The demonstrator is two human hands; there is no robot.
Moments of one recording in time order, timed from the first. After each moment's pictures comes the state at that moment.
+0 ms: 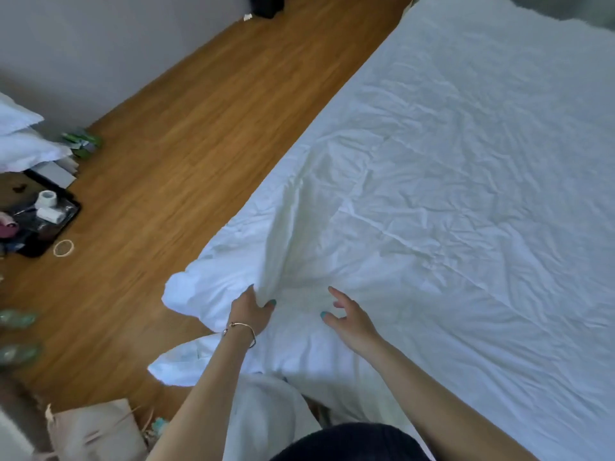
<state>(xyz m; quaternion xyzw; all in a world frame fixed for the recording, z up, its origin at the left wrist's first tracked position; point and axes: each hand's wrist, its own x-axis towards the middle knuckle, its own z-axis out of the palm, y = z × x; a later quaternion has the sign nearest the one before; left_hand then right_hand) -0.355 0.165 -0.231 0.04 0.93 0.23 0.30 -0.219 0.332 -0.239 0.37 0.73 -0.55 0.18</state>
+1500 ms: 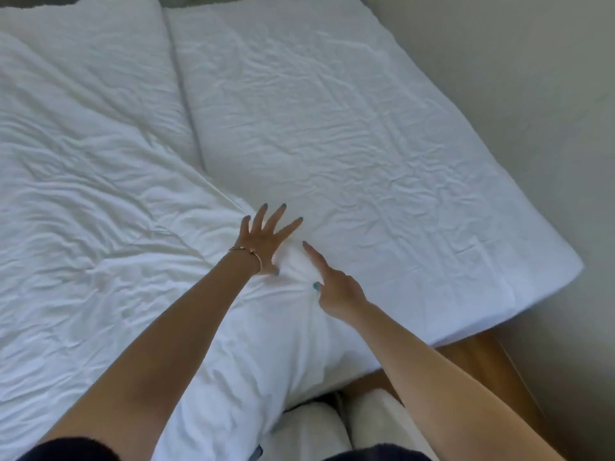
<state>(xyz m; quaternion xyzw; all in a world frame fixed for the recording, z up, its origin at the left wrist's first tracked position) 0.242 0.745 -0.193 0.78 0.58 -0.21 0.11 0.437 0.681 -0.185 0.58 0.72 -0.38 0.02</state>
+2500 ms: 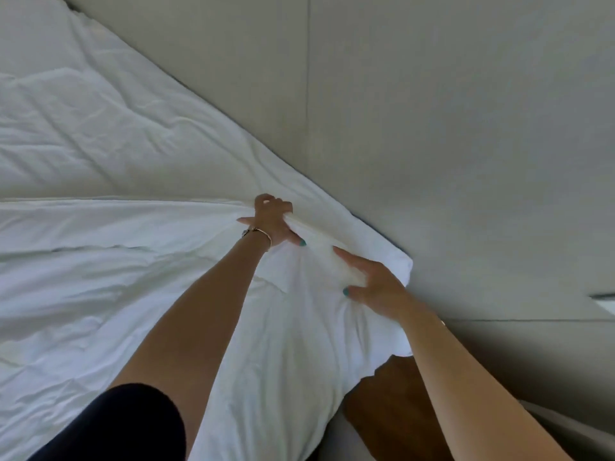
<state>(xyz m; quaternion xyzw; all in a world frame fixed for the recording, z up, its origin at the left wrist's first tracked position) 0.862 1.051 -0.279 0.82 0.49 -0.08 0.30 1.025 0.844 -0.266 0.73 0.45 -0.48 -0.17</state>
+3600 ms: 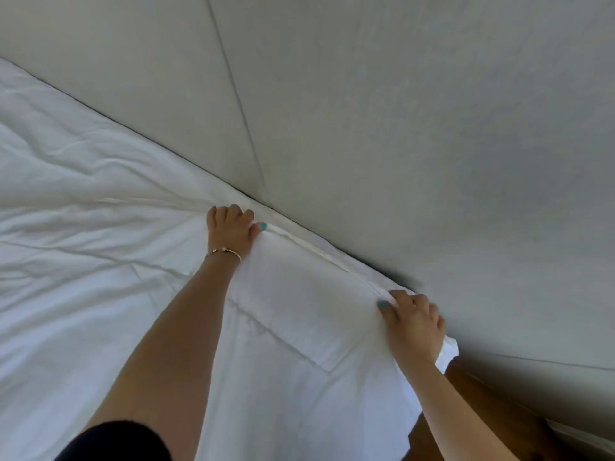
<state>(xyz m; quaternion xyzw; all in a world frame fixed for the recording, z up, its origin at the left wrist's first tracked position) 0.914 1.169 -0.403 0.89 0.45 -0.05 0.04 1.076 0.850 -0.394 0.95 0.26 -0.16 -0.07</state>
